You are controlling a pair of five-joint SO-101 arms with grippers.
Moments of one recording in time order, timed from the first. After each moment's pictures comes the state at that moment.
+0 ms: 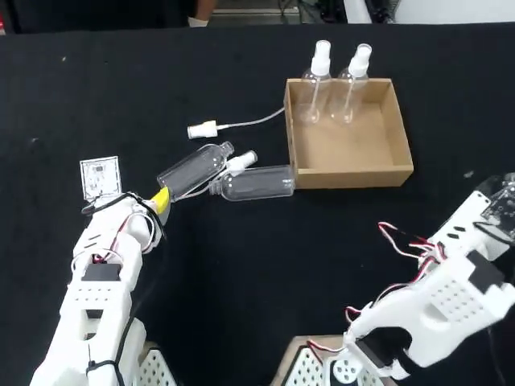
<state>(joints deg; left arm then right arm) -6.2 -53.9 87.0 8.7 5.5 49.6 24.6 54.7 -63.3 5.9</state>
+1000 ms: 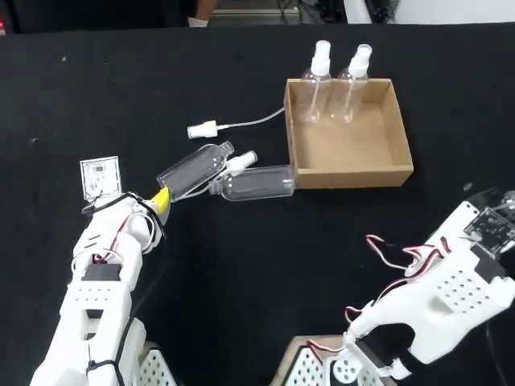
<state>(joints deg) -6.2 -53.9 87.0 8.7 5.5 49.7 30.9 59.8 -79.1 5.9</state>
